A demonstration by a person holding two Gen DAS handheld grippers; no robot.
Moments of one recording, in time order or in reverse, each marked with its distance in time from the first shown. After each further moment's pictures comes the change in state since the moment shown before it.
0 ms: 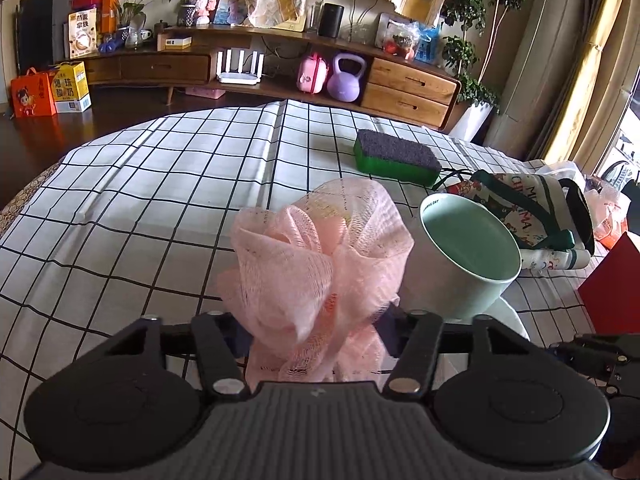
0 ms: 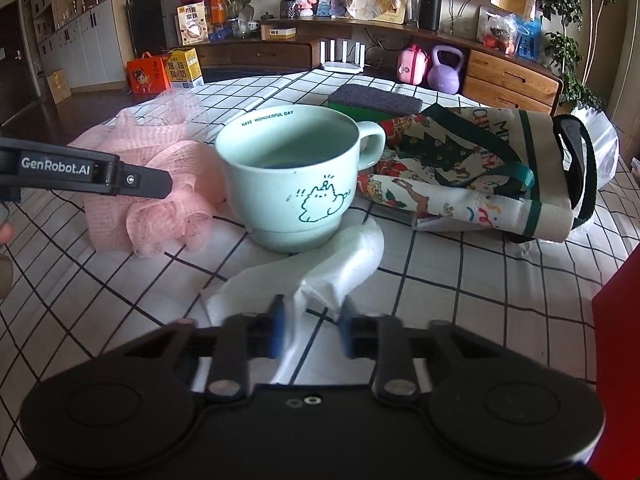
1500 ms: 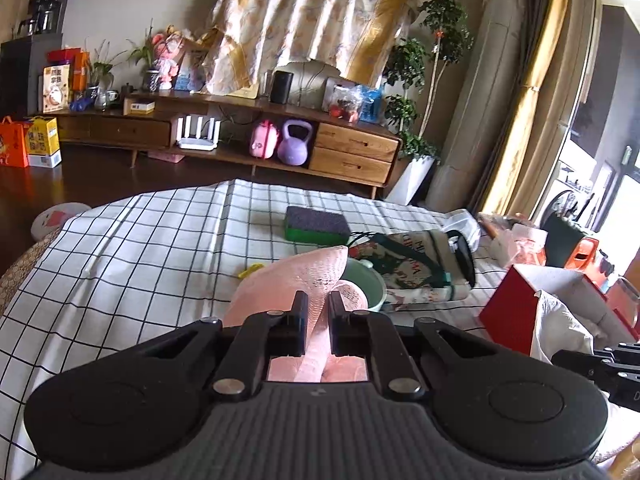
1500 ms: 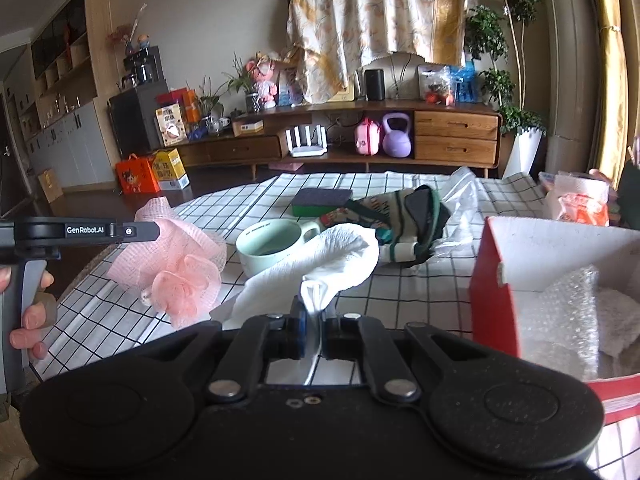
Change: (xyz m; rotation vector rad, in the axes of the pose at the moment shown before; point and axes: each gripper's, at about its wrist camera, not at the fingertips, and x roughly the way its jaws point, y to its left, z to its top) left arm -0.124 -0.032 -0.002 0.041 -0.185 -0.131; right arm -0.185 -0.028 -0.038 0.167 -0.261 -0.025
